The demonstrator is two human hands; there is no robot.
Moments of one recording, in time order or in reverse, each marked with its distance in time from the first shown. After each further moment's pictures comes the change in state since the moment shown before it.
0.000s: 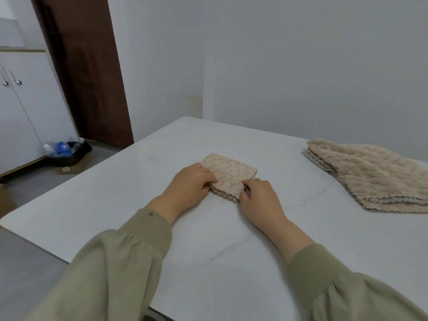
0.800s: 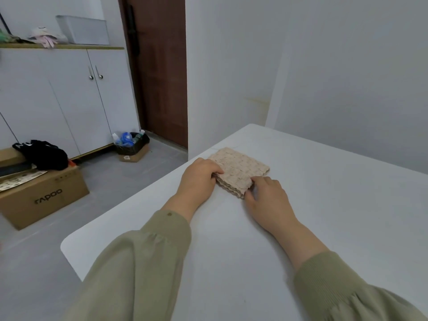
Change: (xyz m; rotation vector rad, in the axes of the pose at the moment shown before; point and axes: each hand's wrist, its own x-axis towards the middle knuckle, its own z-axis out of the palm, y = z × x) left_hand -0.002 -0.169 -0.033 0.020 0.150 -0.498; right_hand 0.127 -0.106 0.116 0.016 -0.077 -0.199
